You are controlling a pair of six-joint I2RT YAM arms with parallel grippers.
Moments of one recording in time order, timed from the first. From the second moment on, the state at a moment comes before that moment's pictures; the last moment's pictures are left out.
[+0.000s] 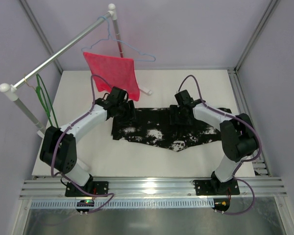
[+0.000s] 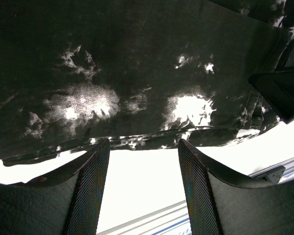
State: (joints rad) left arm -0.47 1.59 1.18 -0.59 0.17 -0.65; right arm 0.42 1.71 1.11 -0.53 0.02 0.41
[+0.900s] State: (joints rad) left arm -0.47 1.59 1.19 -0.64 0.09 -0.64; right arm 0.43 1.71 1.18 -0.60 -0.06 0.40
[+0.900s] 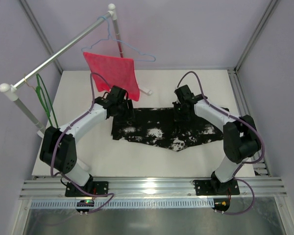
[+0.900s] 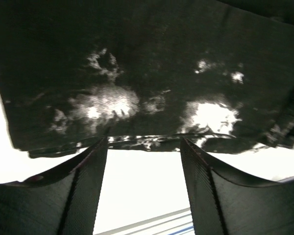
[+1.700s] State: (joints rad) left arm -0.43 1.67 1.22 -0.73 -0.14 -0.59; right arm 0.43 1.83 1.30 -0.68 -0.09 0.36
